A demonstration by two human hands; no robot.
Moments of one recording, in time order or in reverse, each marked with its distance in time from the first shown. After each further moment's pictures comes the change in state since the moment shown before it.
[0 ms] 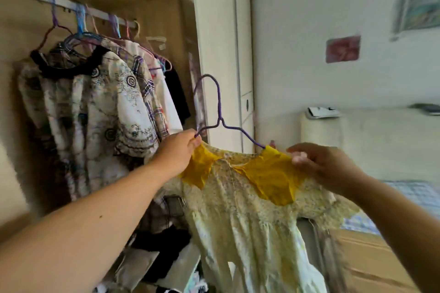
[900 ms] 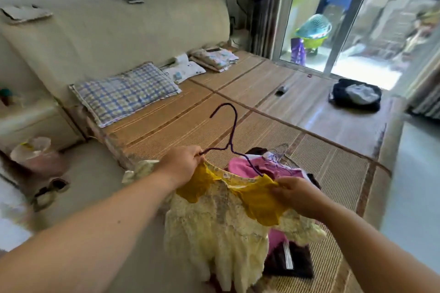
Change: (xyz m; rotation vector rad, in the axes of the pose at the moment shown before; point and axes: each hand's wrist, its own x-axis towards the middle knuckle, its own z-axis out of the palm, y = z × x) left_hand -0.338 0.326 0.222 -0.369 -0.945 0.812; right_hand -0.588 0.036 -0.041 0.092 0.162 1.388
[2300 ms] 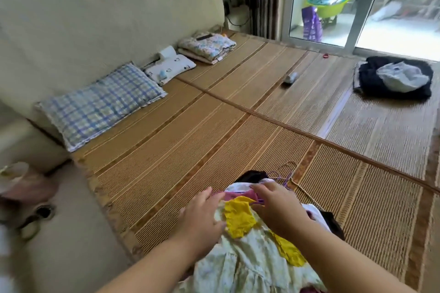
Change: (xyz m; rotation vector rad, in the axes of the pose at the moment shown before) left_hand 0.213 0.080 0.190 0.062 -0.293 -0.154; right_hand 0.275 0.111 -0.063 -0.399 0.055 -0.189
